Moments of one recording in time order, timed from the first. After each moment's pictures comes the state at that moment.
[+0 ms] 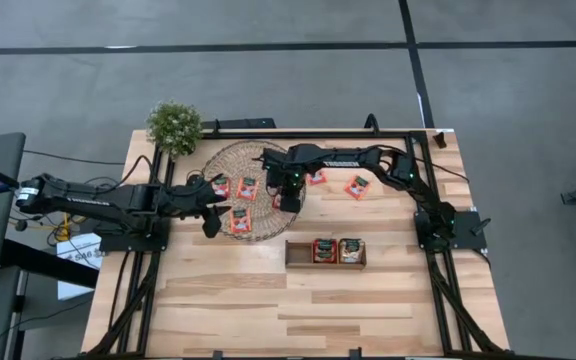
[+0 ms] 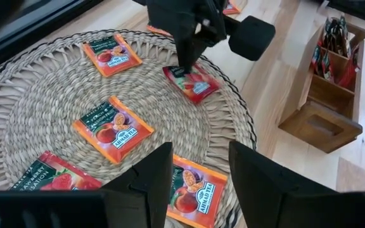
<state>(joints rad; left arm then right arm) -0.03 0.76 0.50 -0.34 -0.34 -0.43 -0.27 2.30 1.87 -0.93 -0.11 -0.24</state>
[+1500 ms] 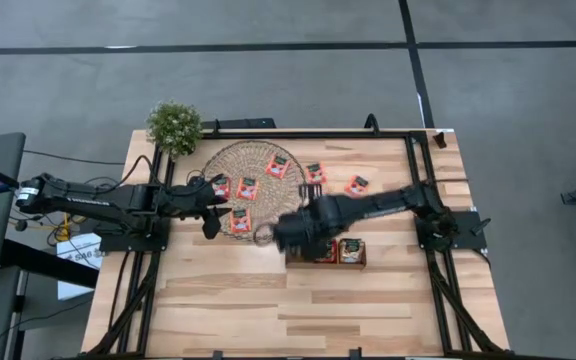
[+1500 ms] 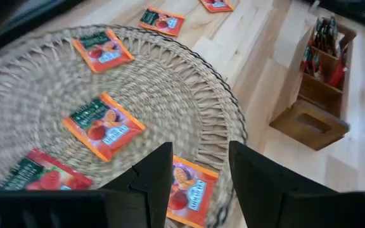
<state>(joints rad) -0.03 0.76 0.50 -0.34 -0.30 -0.45 0.24 2.12 2.24 -1.57 0.45 0.08</state>
